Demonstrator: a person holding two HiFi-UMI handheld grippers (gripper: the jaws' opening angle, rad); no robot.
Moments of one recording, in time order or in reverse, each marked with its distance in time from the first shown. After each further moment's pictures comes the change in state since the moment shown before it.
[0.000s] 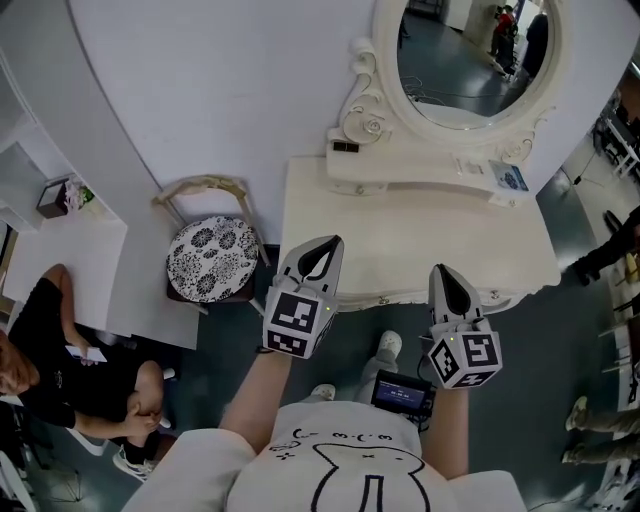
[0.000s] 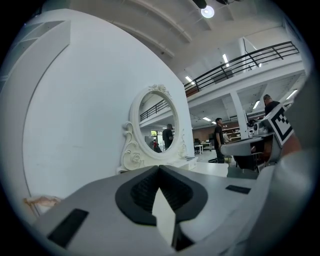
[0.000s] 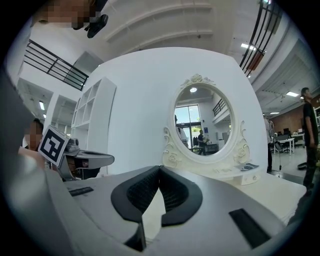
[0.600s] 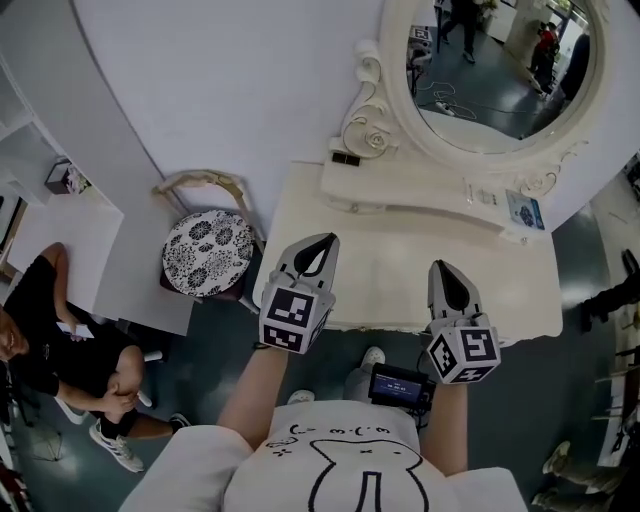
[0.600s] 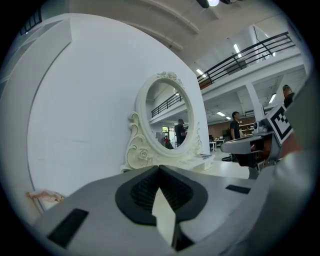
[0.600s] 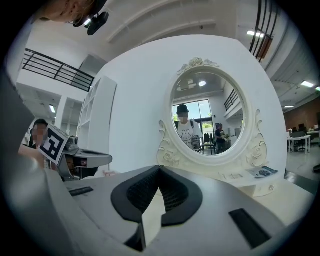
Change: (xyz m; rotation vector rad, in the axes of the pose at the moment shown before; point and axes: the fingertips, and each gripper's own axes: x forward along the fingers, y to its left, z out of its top) left arm 0.090 0.016 -0.010 -0.033 0.047 0.147; right arm 0.088 -0.082 -0.010 -0.003 0.036 0.140
